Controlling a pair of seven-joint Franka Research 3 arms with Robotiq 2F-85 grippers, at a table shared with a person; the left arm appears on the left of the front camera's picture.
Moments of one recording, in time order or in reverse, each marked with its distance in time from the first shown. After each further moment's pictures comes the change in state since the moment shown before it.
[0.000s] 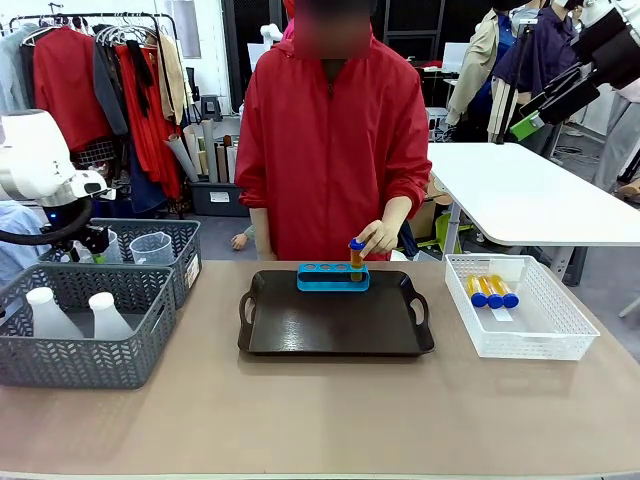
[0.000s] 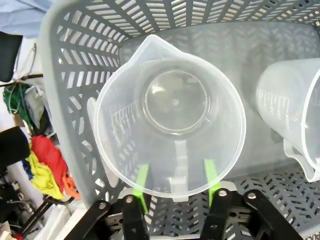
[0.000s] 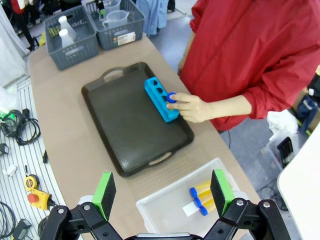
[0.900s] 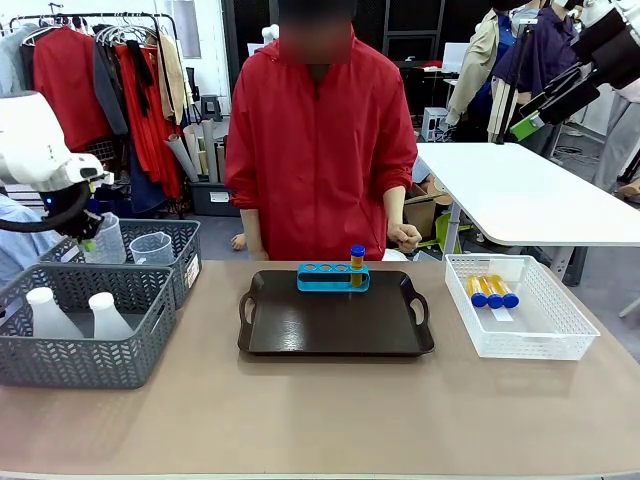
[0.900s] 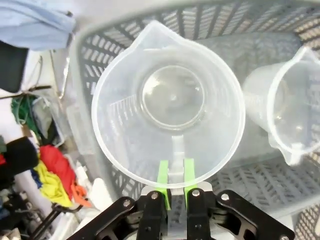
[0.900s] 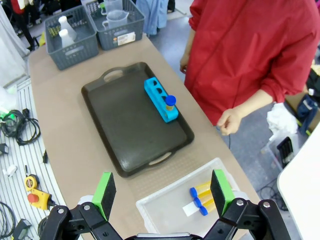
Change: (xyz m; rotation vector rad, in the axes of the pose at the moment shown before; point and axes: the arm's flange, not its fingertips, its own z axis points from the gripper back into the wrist) left arm 0.002 -0.007 0.051 0.006 -0.056 -0.056; right arm 0.000 0.000 0.000 0.000 0.000 0.000
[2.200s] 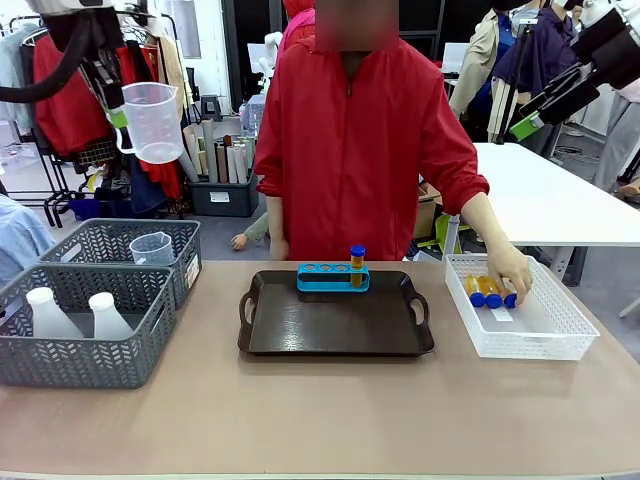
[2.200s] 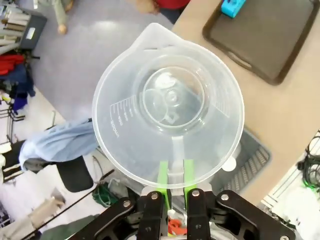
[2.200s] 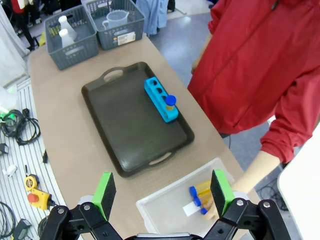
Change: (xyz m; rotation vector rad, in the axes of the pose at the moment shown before) left arm -0.041 -0.197 0.313 0.028 -0.152 -0.751; right arm 0.000 0.000 0.000 0.000 0.001 0.000
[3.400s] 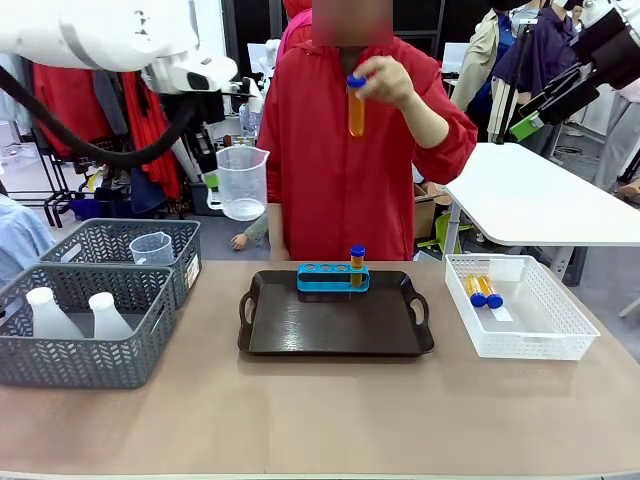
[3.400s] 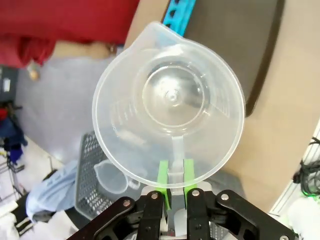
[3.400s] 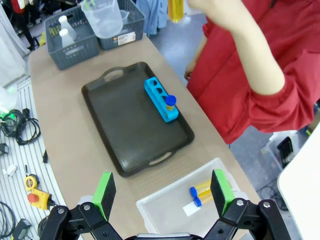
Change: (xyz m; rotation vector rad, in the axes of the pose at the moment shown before) left arm 0.098 -0.110 -0.101 -0.101 -0.021 -0.239; right arm 0.000 0.000 0.000 0.000 0.001 0.000
